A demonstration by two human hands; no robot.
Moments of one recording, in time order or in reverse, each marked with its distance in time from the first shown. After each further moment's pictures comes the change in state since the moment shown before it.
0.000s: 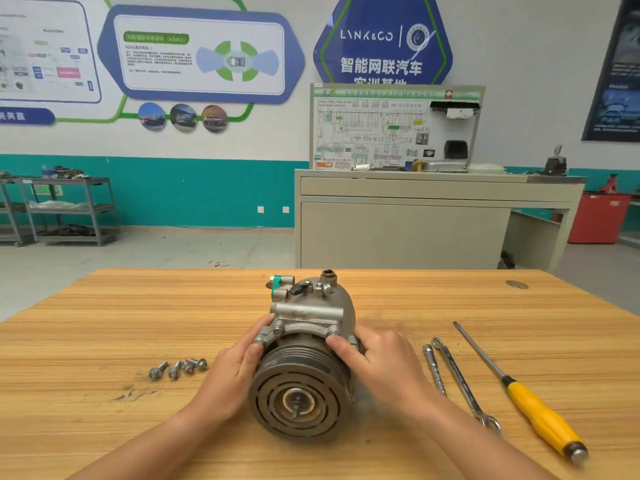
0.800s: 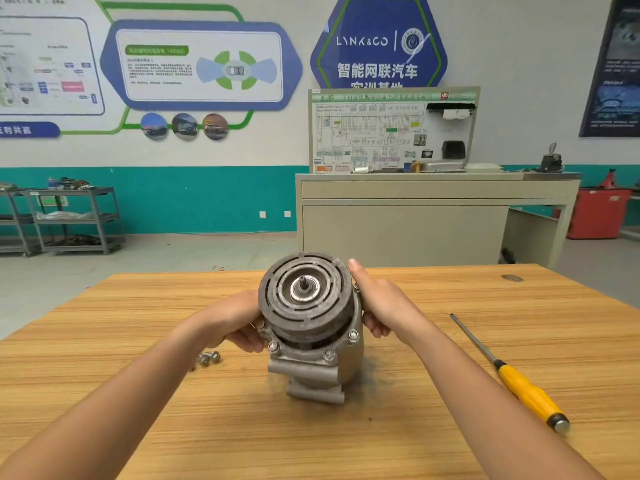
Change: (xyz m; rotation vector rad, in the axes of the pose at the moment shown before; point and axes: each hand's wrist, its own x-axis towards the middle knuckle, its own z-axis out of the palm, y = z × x) left_hand 0.046 0.077 -0.046 0.066 -0.409 -0.483; right_hand 0.040 -0.027 -0.042 0.448 -0.159 0.462
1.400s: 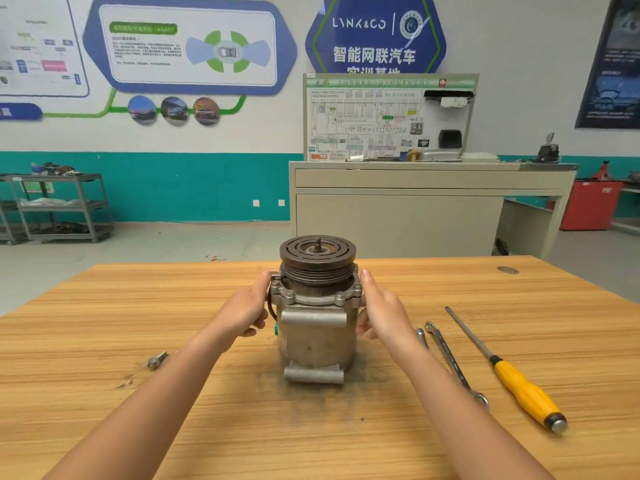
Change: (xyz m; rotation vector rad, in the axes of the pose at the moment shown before) left_hand 0.050 -0.015 0.030 -0.121 0.358 -0.062; right_hand 0.017 0.044 0.019 0.318 0.184 0.096
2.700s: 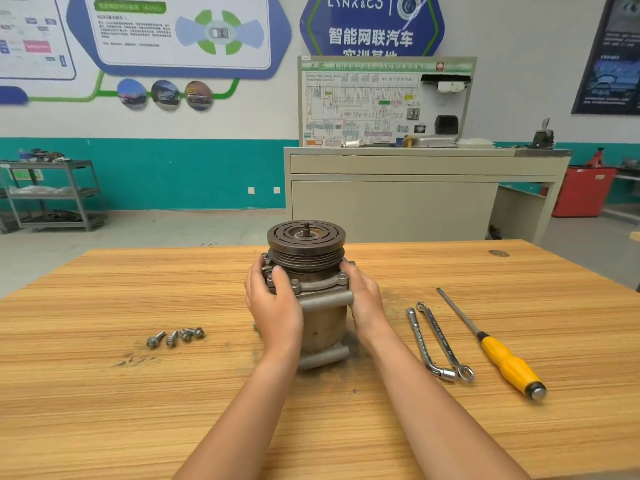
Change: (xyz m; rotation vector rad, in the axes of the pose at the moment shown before) left_hand -0.048 0.013 0.078 -0.639 0.608 0.227; right_hand -0.004 0.013 0.028 0.371 -0.047 -0.083
